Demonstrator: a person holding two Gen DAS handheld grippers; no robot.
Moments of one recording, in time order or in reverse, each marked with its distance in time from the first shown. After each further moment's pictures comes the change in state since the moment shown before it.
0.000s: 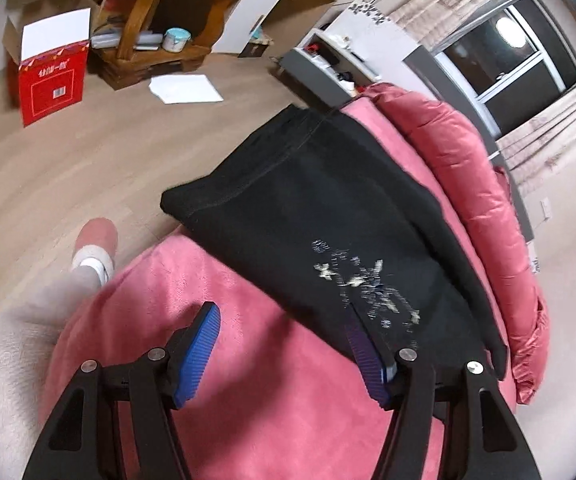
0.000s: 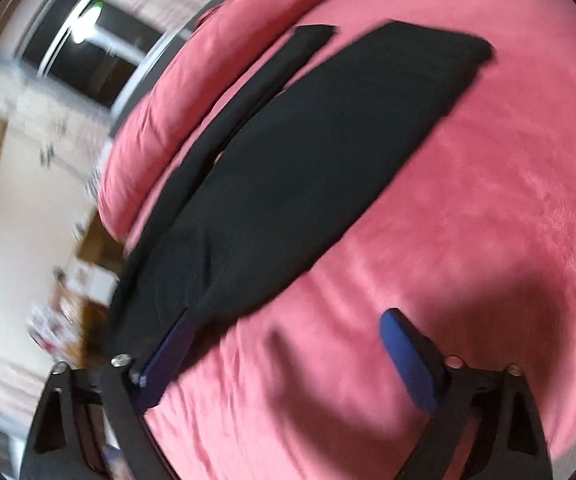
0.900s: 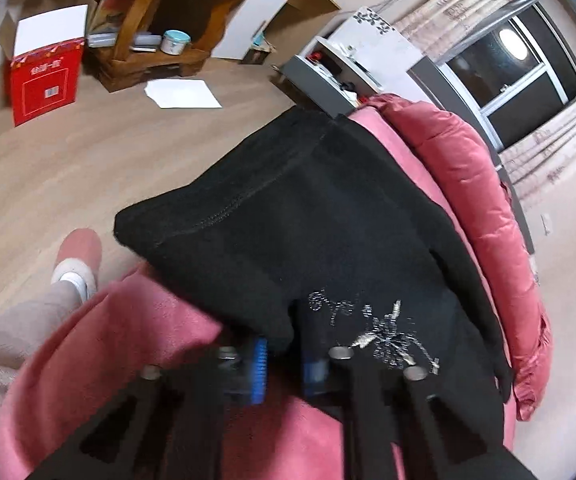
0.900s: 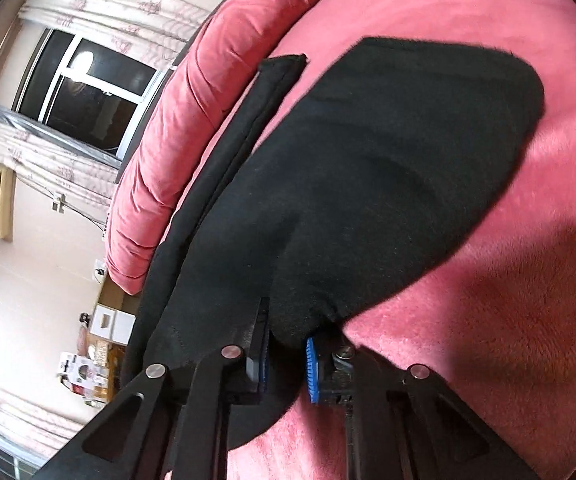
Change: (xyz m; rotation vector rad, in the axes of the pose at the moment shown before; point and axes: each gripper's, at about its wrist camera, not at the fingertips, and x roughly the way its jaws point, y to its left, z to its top) left arm 0.041 0.004 0.026 -0.004 -0.050 -0.018; right arm 0.026 -0.027 0.077 -0.016 -0.069 0.022
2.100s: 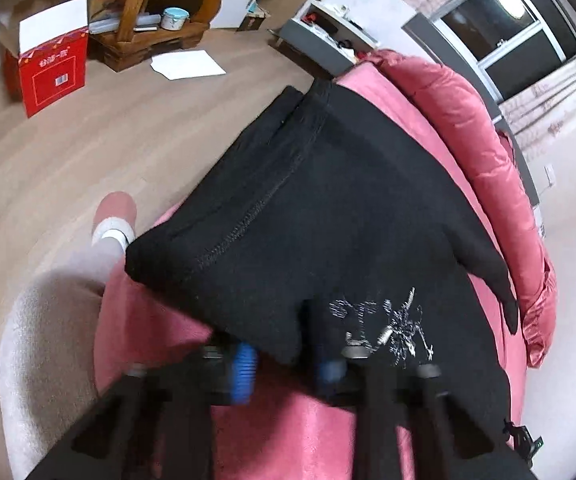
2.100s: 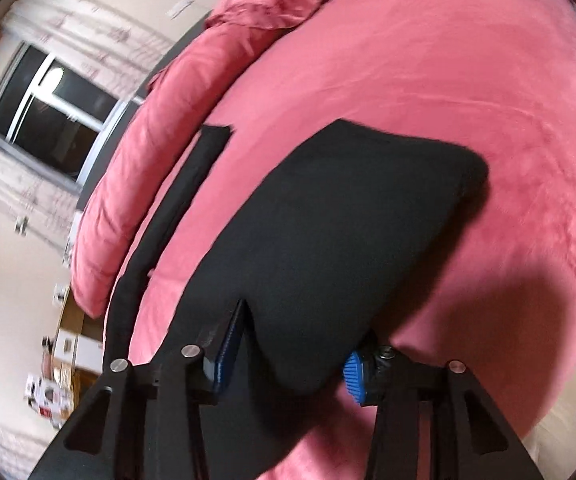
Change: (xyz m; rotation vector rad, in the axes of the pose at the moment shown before) left arm -0.076 0.027 -0.051 0.072 0.172 0.033; right arm -0.092 -0.041 0.007 0.083 -0.084 -0.179
